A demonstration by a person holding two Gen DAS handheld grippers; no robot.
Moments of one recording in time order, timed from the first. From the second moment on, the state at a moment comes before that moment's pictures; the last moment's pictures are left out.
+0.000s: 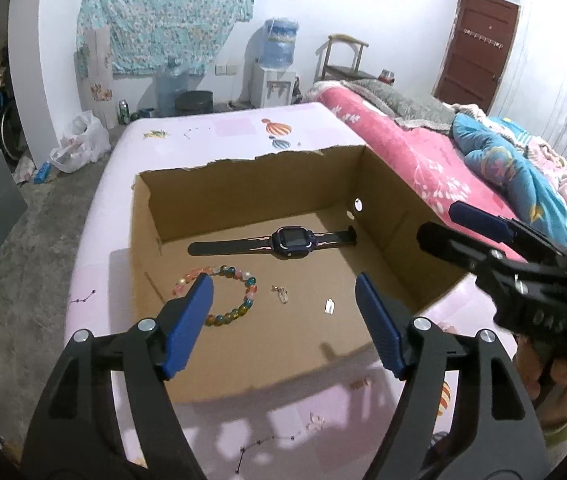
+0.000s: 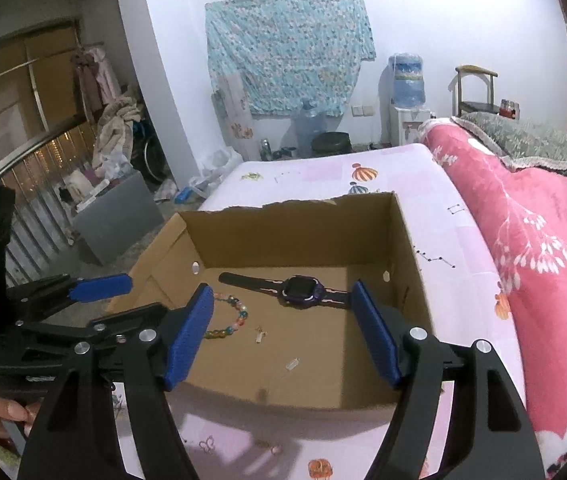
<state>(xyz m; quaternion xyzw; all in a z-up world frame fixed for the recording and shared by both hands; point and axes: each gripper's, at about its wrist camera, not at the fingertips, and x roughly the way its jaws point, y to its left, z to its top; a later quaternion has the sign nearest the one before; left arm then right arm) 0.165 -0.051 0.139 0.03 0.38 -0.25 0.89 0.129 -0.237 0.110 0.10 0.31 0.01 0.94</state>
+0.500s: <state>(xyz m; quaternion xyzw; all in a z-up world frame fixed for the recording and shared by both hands) 0.087 -0.001 0.125 0.03 0.37 -0.27 0.89 0.061 -0.250 0.095 0.13 0.34 0.04 0.93</state>
